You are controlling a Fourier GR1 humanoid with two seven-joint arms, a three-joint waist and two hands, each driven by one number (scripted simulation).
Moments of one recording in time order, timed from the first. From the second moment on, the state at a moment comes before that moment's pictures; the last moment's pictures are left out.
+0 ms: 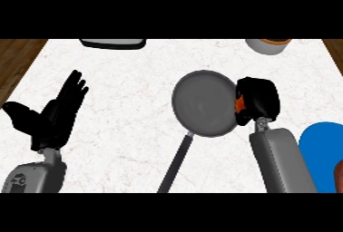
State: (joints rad) left arm -0.18 0.16 0.05 -1.61 0.10 0.06 0.27; right arm -0.45 -0.03 -0.03 -1.30 1.48 0.09 0.26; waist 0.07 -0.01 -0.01
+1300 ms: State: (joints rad) left arm -0.23 0.16 0.06 -1.56 0.11 0.06 0.25; right arm -0.98 -0.01 0.28 -1.14 1.47 0.08 1.22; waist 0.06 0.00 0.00
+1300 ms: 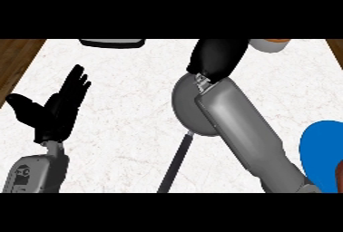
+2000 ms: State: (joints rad) left arm -0.19 0.17 0.09 -1.59 0.11 0.06 0.25; right arm -0.73 -0.01 0.19 -1.08 1.46 -0.22 1.06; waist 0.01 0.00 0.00
